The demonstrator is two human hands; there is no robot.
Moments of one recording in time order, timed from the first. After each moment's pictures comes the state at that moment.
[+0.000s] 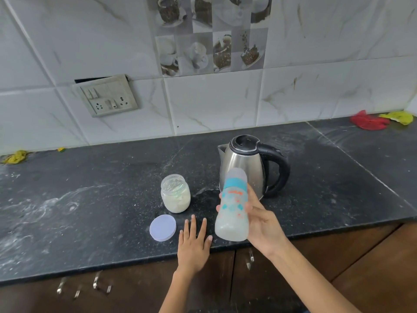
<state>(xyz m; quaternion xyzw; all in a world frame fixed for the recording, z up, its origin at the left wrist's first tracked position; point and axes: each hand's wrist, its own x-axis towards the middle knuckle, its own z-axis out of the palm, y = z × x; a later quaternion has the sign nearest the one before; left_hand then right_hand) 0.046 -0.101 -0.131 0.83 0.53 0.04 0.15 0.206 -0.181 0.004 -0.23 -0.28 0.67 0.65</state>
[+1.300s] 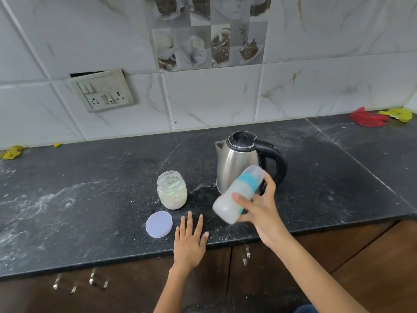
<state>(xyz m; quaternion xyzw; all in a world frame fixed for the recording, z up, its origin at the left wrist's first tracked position) 0.045 -0.099 -0.135 0.83 0.54 0.03 0.15 0.218 -0.177 0.013 -0.48 -0.29 0.50 0.66</state>
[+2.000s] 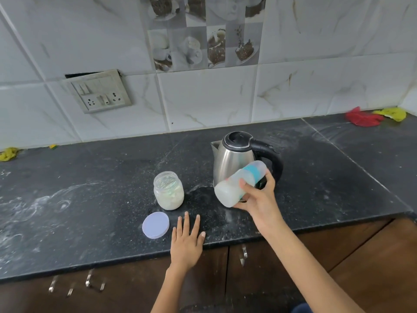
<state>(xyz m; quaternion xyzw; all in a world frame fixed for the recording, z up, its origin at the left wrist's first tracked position) 0.047 -0.099 -0.136 0.82 0.55 0.04 0.15 0.228 -0.166 0.015 -0.42 -0.20 0.53 0.71</state>
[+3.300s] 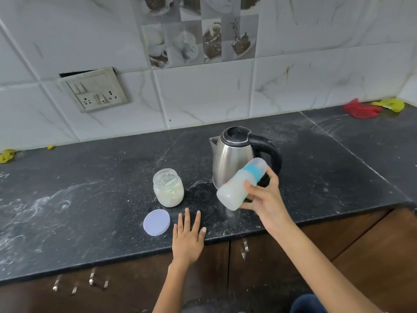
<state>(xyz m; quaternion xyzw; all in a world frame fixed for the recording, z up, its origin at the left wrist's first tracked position) 0.048 -0.101 -0.133 0.82 0.55 0.02 0.15 0.239 -0.177 0.007 -0.43 -0.22 0.53 0.70</state>
